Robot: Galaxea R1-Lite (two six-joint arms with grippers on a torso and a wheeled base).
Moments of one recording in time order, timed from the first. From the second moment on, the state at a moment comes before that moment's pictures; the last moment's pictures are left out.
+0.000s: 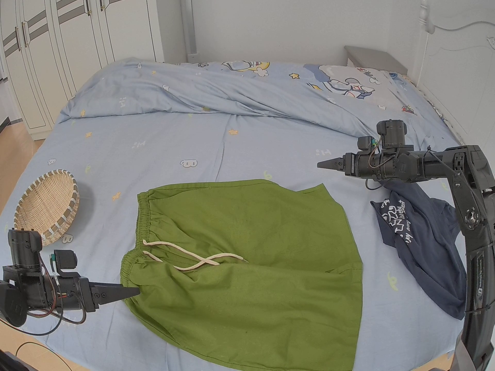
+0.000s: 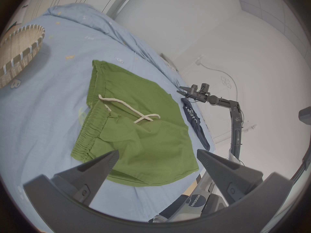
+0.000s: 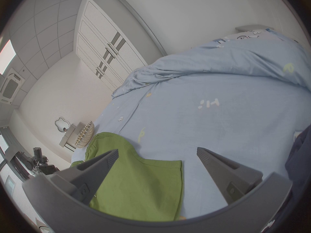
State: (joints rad) left arm 0.14 1.53 -0.22 -0.59 -0.90 -0.14; right arm 0.11 2.29 -1.90 -0.03 0.64 0.13
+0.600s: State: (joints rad) left arm 0.15 1.37 -0.20 -0.56 -0.91 -0.17; right arm 0.15 2.38 -1.94 0.02 0.63 0.09
